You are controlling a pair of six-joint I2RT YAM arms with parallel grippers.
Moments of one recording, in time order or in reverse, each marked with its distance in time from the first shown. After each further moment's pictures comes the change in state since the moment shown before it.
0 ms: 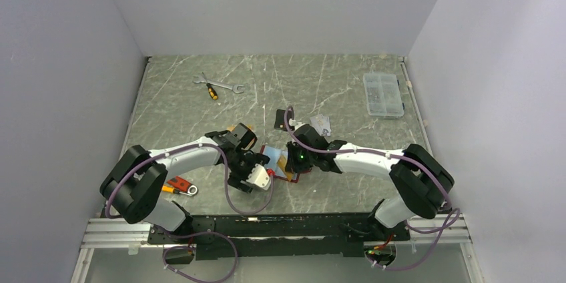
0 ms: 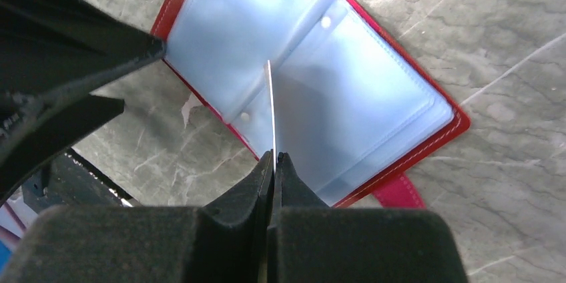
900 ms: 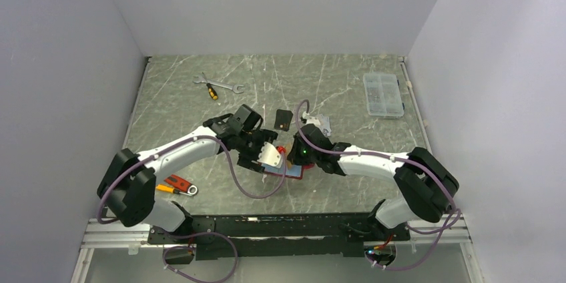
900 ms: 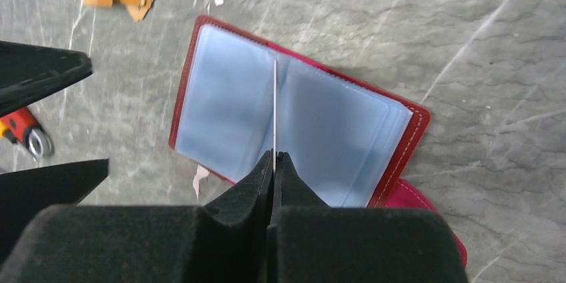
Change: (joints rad) left arm -0.032 -0.045 0.219 -0.043 -0.068 -0.155; right arm -0.017 -0.043 -0.035 0.097 0.181 0.170
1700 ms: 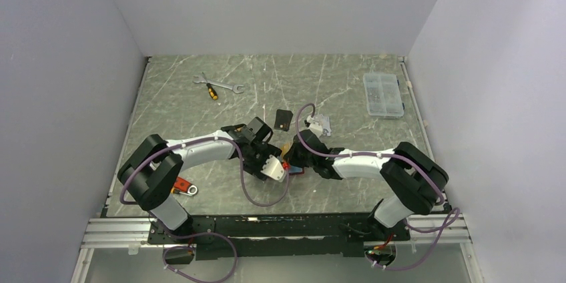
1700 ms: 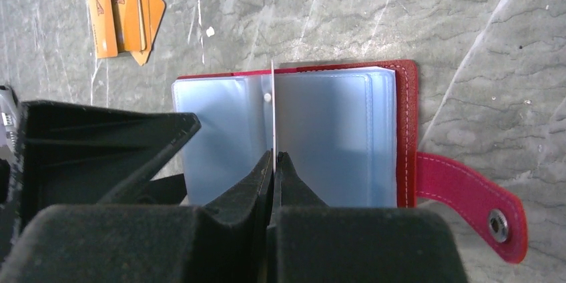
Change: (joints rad) left arm -0.046 0.182 -0.069 0.139 -0.110 0.128; right arm 0.036 0.085 -0.057 0.179 0.106 0.224
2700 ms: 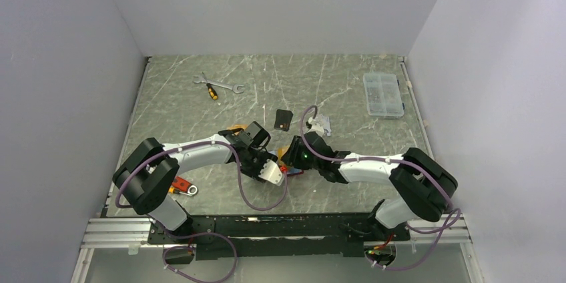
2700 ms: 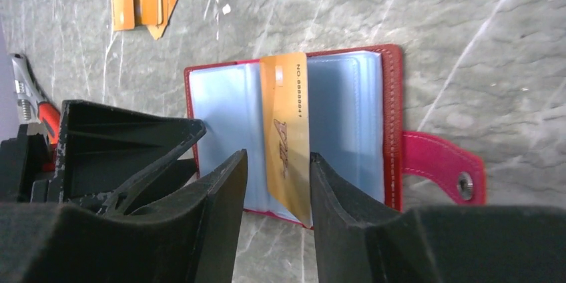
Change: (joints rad) left arm -0.019 -0.040 -0.061 -0.010 0.017 -0.056; right arm 0.002 -0.071 -0.062 0.039 -0.054 -0.045
